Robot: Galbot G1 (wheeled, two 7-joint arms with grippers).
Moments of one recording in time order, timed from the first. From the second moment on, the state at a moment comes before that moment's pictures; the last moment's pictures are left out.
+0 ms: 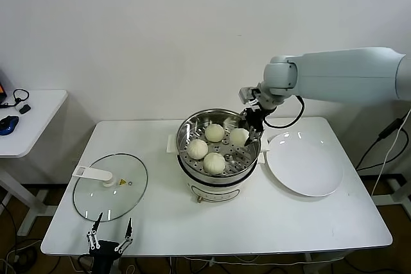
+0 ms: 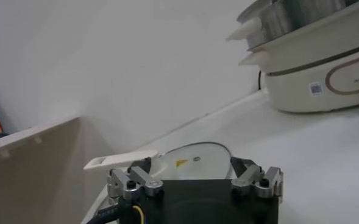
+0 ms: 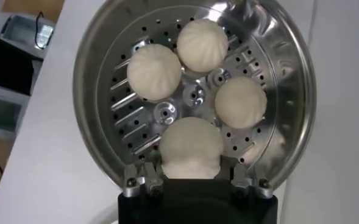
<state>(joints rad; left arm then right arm) 1.73 -1.57 -0.75 -1.71 0.34 -0.47 0.03 0.91 1.13 -1.94 1.31 0.89 -0.17 -0.82</state>
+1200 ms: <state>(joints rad) 1.73 -1.58 -0.75 -1.72 0.34 -0.46 0.03 0.86 1.14 -1.92 1.25 0.89 -0.14 -0.83</state>
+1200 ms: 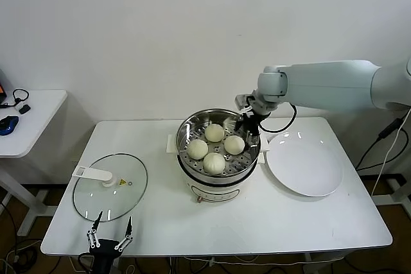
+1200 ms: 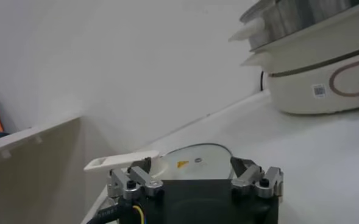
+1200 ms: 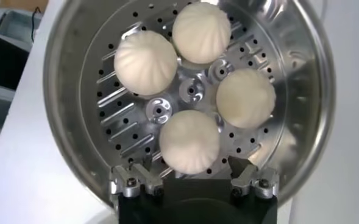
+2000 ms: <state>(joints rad) 1.71 -1.57 -0.75 -1.72 0.34 -0.45 0.03 0.74 0.66 -1.49 1.63 0.87 -0.32 -0.41</state>
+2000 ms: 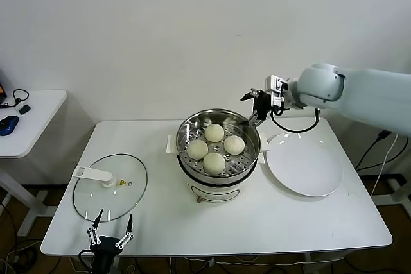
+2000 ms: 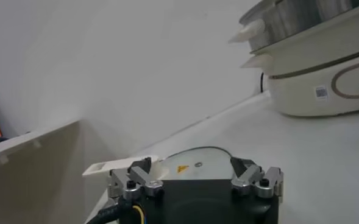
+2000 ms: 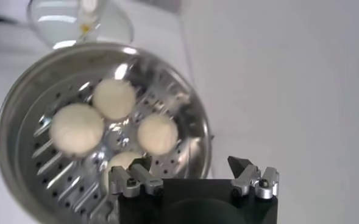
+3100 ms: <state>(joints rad) 1.71 -1.57 -0.75 -1.70 0.33 -0.47 0.02 -1.00 0.66 0.35 2.06 0.49 -0.14 0.00</state>
